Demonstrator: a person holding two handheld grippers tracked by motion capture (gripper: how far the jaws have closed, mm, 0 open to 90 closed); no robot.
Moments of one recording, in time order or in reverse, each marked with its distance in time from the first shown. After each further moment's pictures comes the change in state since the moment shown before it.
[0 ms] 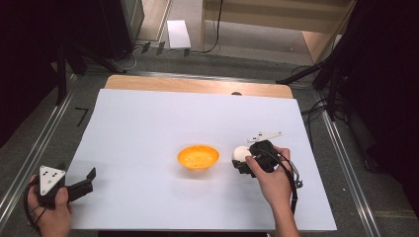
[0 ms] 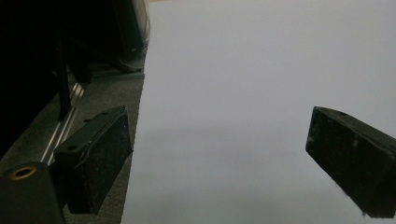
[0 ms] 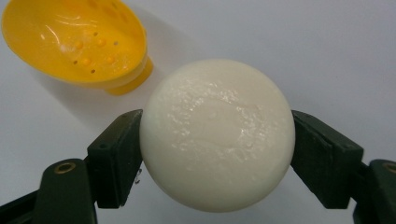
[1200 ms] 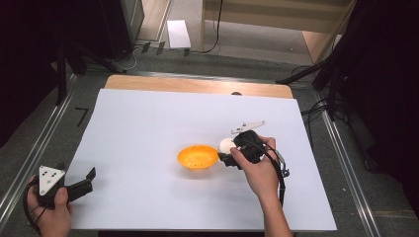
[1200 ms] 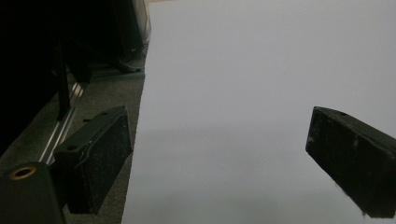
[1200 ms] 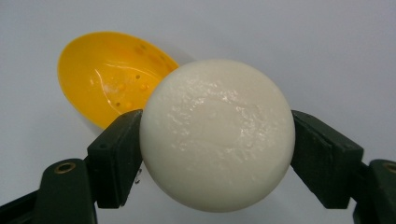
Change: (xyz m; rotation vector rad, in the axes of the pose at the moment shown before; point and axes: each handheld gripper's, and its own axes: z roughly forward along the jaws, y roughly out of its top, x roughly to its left) left arm 0.001 0.000 0.000 -0.001 -0.002 -0.006; right arm 0.029 0.040 0.006 -0.006 0.037 -0.066
